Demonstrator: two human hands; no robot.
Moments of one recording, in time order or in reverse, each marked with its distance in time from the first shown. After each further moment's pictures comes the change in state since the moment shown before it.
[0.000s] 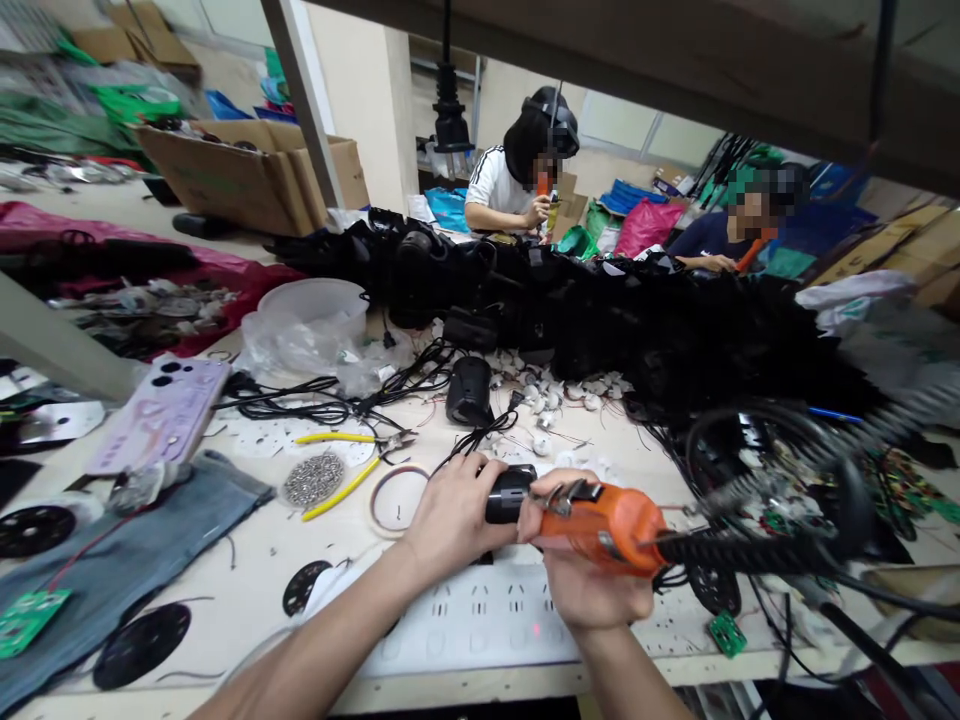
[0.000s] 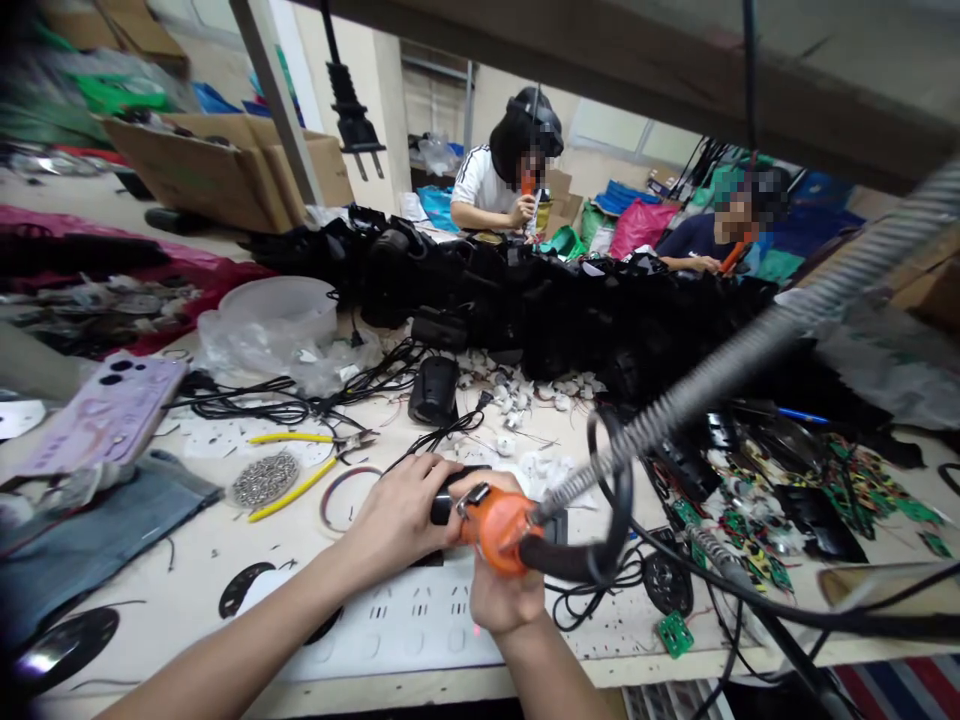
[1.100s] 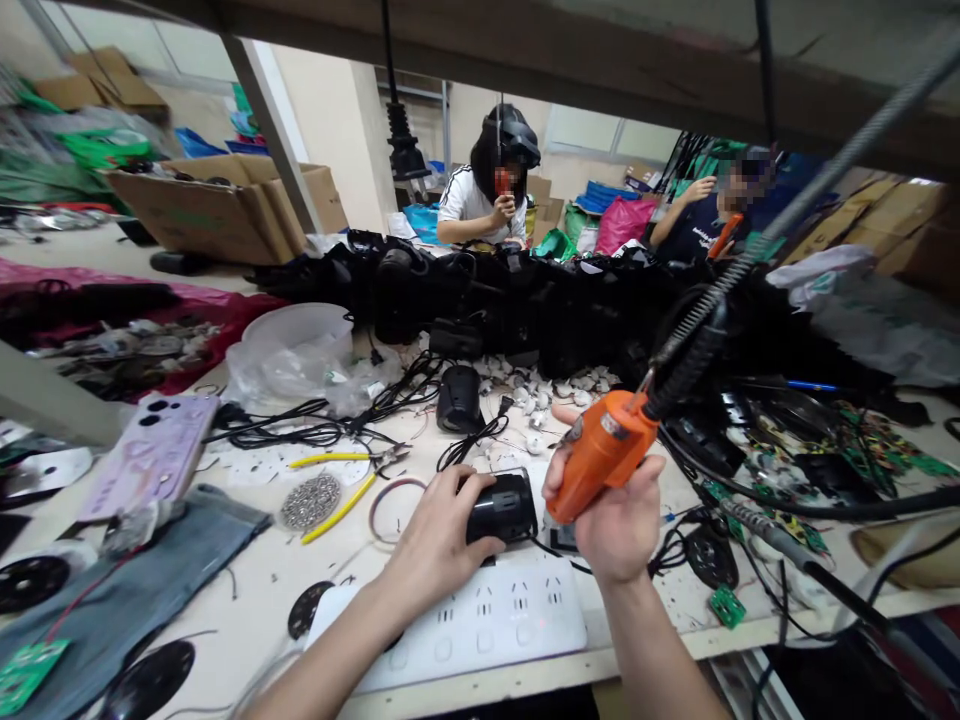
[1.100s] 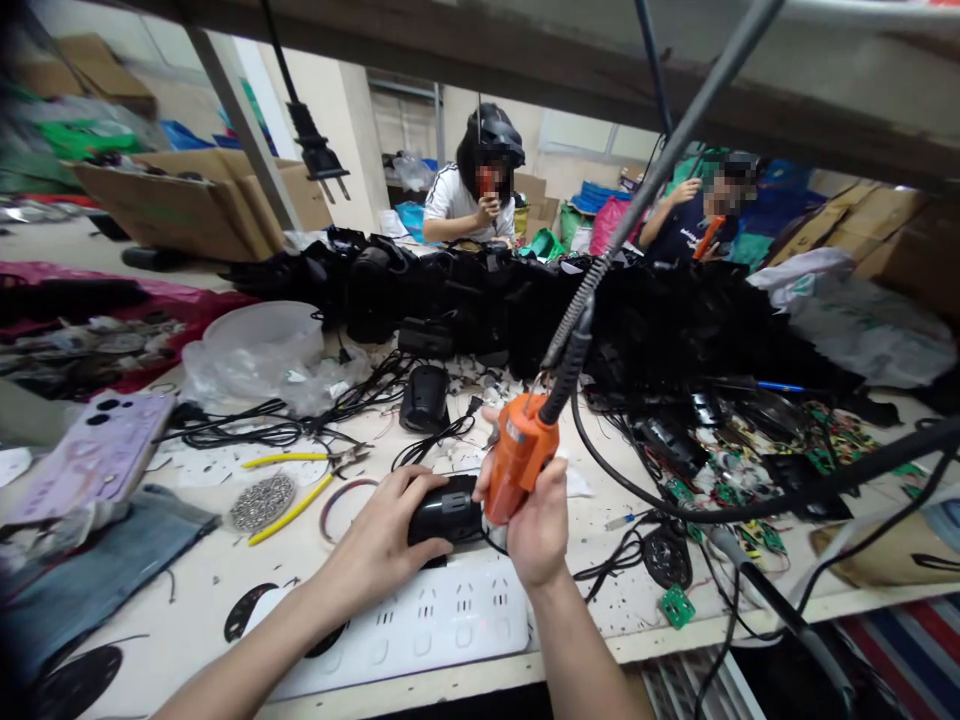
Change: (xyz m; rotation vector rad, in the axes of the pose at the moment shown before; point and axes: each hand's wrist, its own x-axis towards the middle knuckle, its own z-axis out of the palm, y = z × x) left_hand -0.020 -0.009 -0.003 -0.192 -0.006 -0.037; right_hand 0.025 -0.031 -0.009 -0.052 0.065 0.018
